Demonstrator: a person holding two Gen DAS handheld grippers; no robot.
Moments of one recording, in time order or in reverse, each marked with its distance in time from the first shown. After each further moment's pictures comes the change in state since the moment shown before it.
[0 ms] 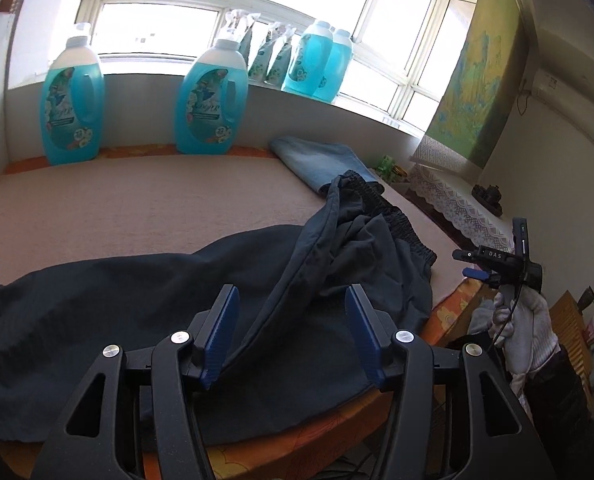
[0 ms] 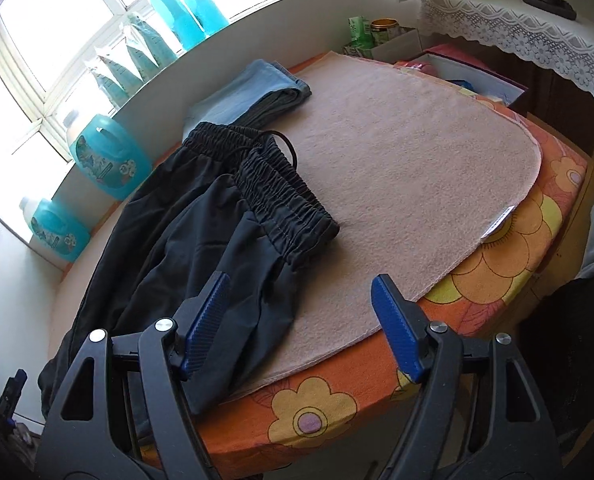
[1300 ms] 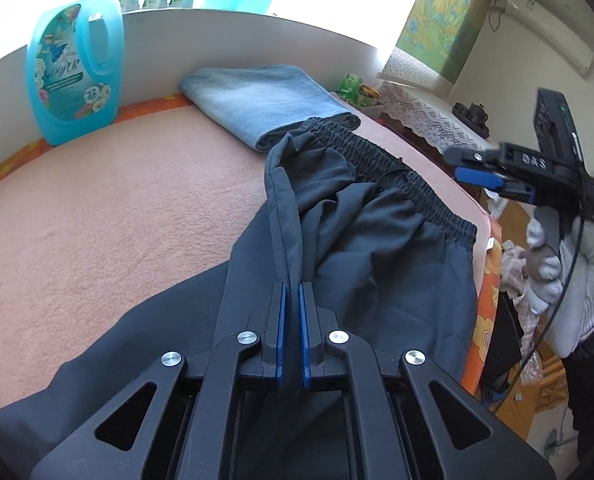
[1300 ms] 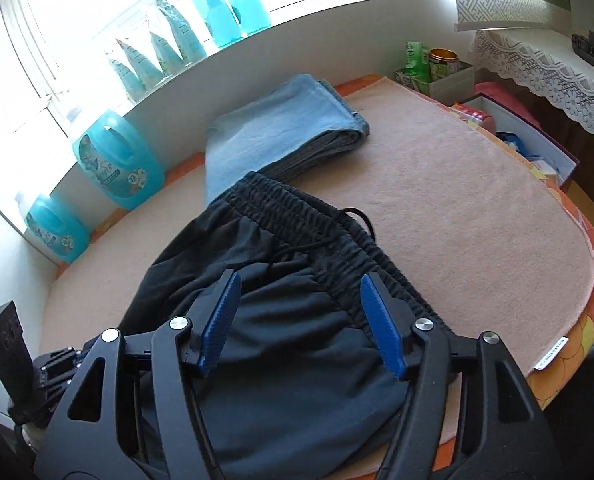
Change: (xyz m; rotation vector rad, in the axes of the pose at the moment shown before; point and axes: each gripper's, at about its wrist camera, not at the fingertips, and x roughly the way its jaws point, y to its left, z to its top) left arm 0.189 -0.049 0.052 0.194 0.276 -0.132; right arm 0.046 0.104 0.079 -0.188 0.009 0.037
